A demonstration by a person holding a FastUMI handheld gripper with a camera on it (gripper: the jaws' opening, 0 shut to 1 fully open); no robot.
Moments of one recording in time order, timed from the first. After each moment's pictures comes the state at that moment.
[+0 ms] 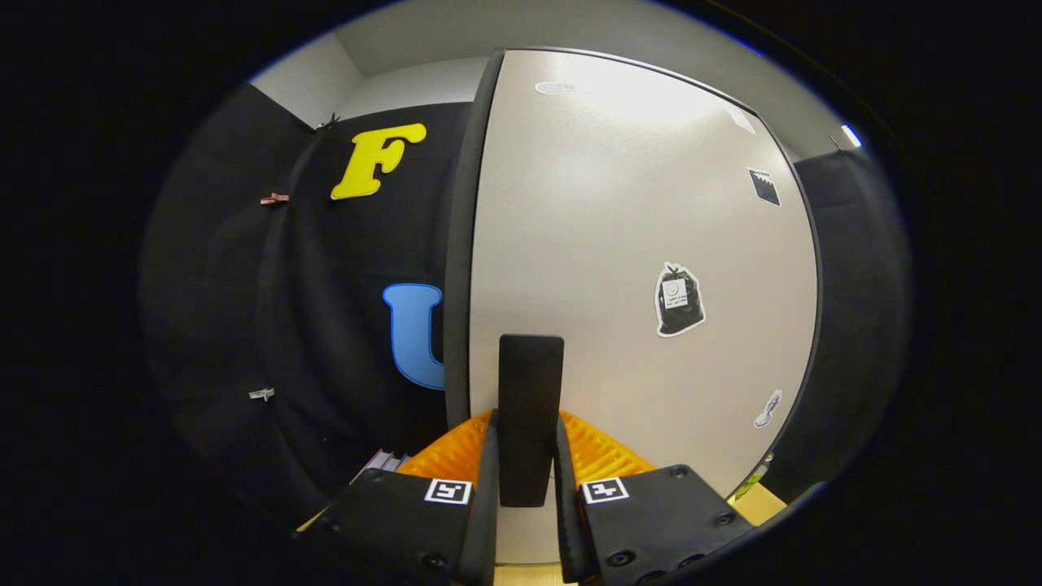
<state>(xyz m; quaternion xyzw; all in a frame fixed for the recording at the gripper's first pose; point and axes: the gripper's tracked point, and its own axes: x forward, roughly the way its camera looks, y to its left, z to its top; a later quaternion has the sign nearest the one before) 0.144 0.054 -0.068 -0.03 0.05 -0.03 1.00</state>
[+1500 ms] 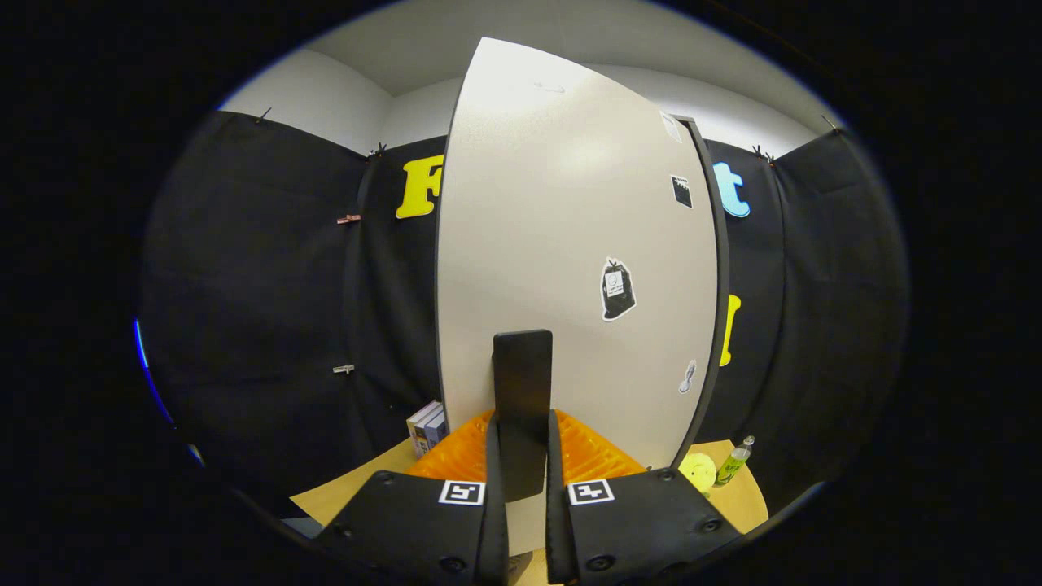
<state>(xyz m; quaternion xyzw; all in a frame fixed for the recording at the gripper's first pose) -0.077 -0.052 -0.037 -0.01 0.07 0.10 0.99</state>
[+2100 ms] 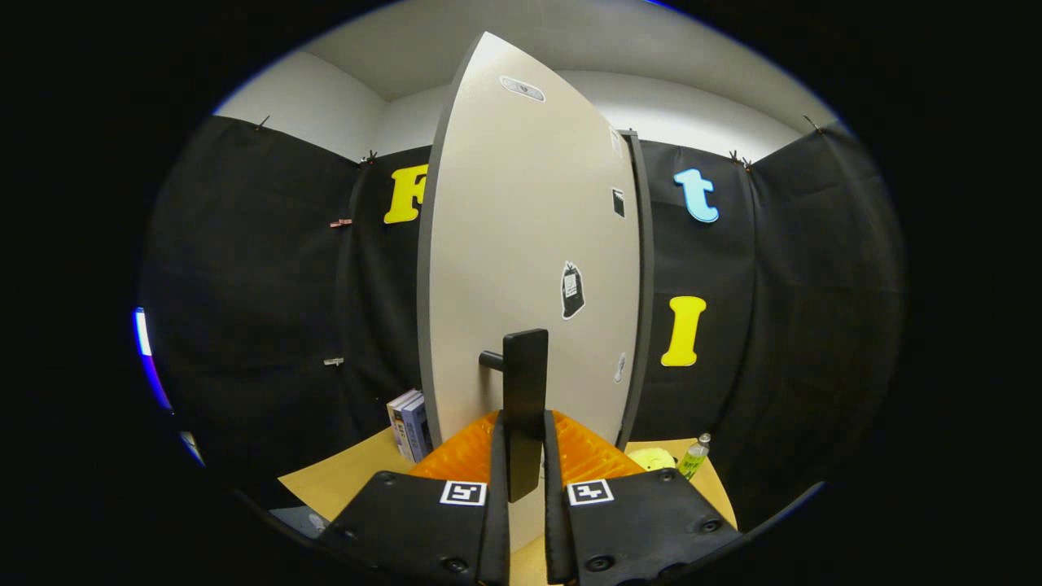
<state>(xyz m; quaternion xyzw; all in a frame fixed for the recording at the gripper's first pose) -0.129 -0.146 -0.023 -0.02 0.07 0.07 1.00</state>
